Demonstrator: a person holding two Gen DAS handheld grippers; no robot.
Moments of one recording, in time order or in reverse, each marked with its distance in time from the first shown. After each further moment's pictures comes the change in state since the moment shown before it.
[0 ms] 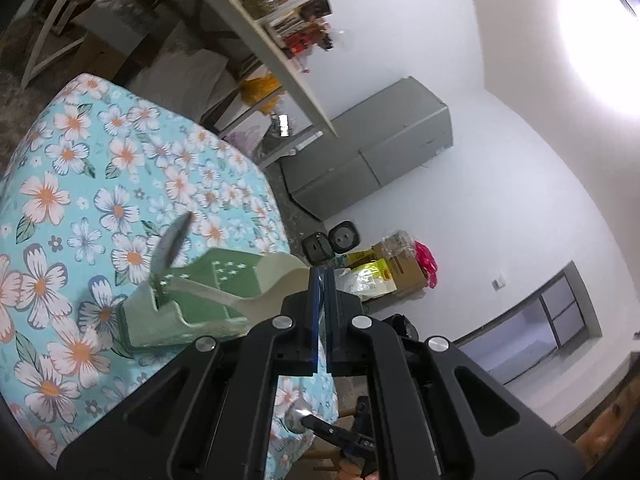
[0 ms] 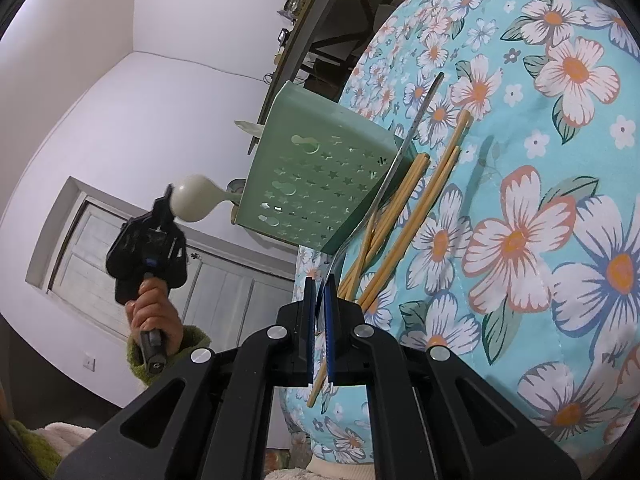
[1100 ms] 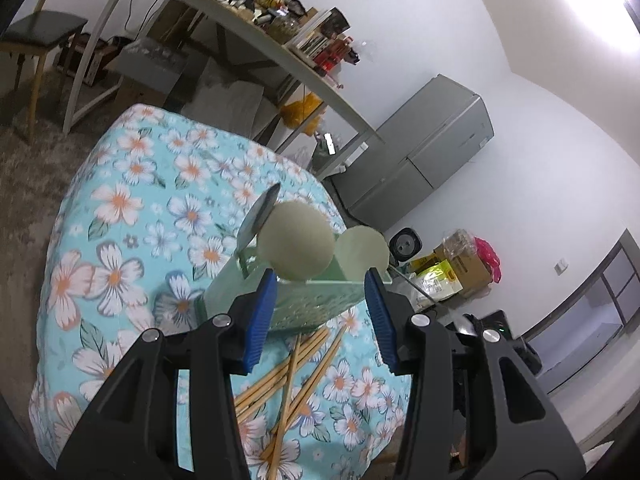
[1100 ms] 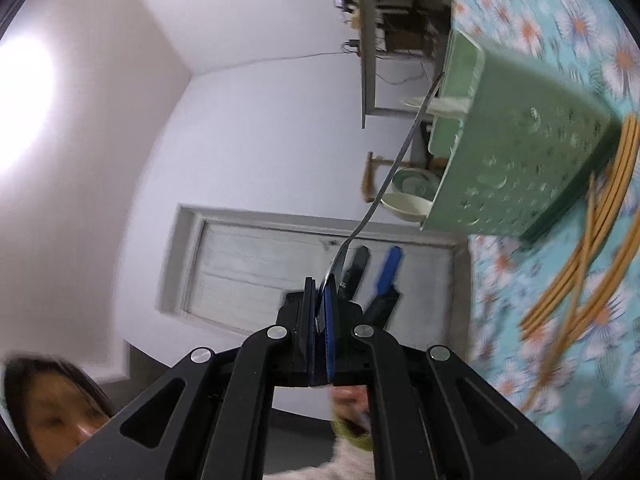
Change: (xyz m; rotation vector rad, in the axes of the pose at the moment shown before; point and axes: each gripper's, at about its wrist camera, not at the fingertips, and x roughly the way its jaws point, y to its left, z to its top) left arm -0.019 0.016 -0.044 0.136 -0.079 0.221; right arm 0.070 0.069 0.052 0.284 0.142 0.533
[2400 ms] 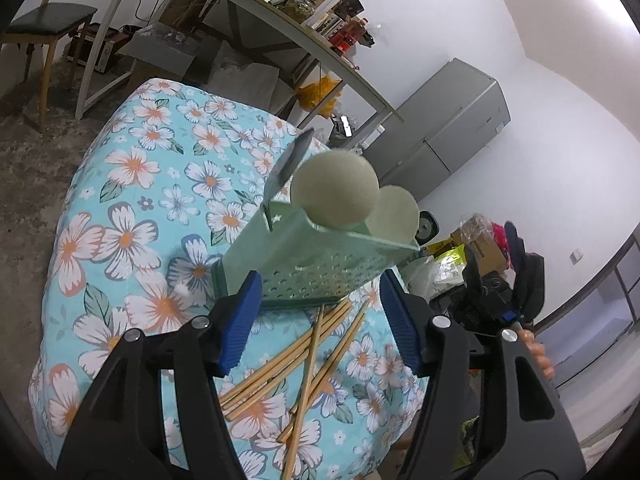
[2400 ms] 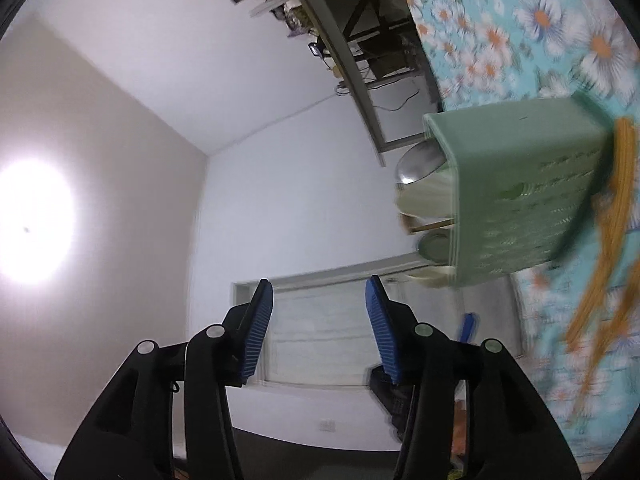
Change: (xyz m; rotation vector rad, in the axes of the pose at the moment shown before) left arm 0.010 0.010 -0.032 0.010 0.053 0.070; right arm -0.032 -0.020 0.042 0.215 -0.158 0.136
